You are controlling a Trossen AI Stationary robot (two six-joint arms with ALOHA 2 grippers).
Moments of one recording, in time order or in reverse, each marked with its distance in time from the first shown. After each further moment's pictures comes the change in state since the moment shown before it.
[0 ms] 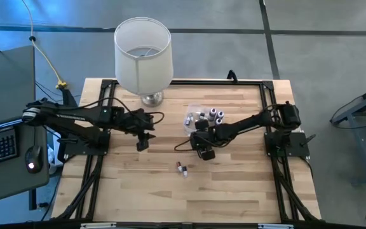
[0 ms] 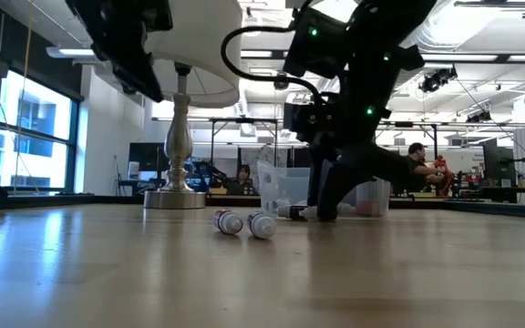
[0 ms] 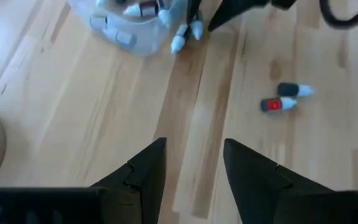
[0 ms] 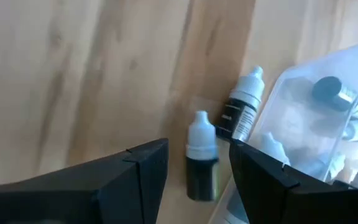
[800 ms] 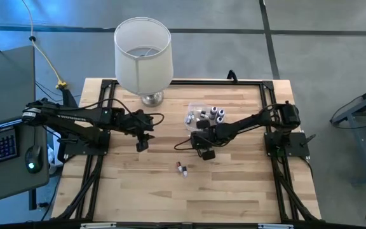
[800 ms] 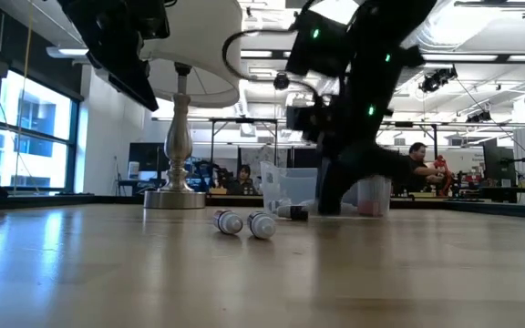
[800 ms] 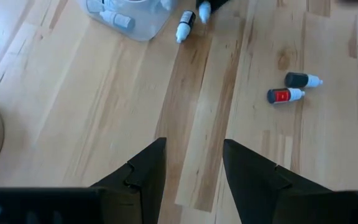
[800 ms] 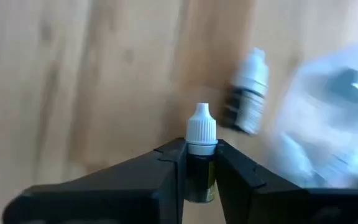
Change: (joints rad) left arm 0.000 -0.001 -0.034 0.016 -0.009 -0.004; right arm -0.007 -0.011 -0.003 -0.020 -0.005 0.061
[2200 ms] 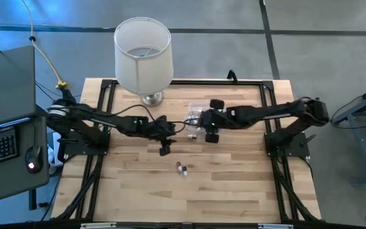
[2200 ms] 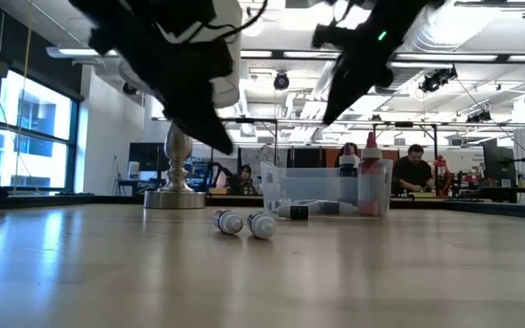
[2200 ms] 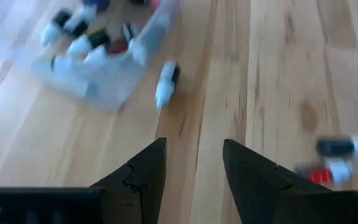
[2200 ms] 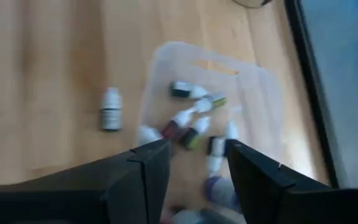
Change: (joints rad) left arm 0.000 0.421 0.001 0.538 -0.014 0.109; right arm -0.087 -0.349 0.004 -0.133 0.087 0.117
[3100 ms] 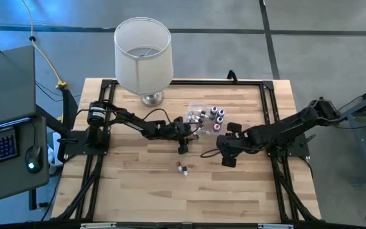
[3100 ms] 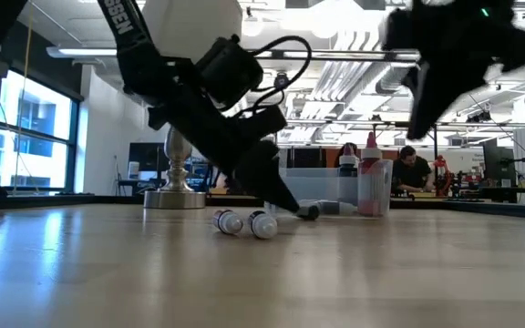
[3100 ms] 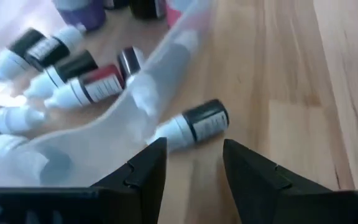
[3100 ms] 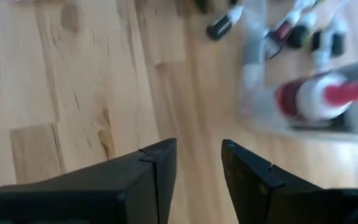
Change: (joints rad) left arm 0.068 0.459 0.107 0.474 -0.012 0.088; right arm 0.327 -0.131 -0.178 -0.187 -0.018 0.486
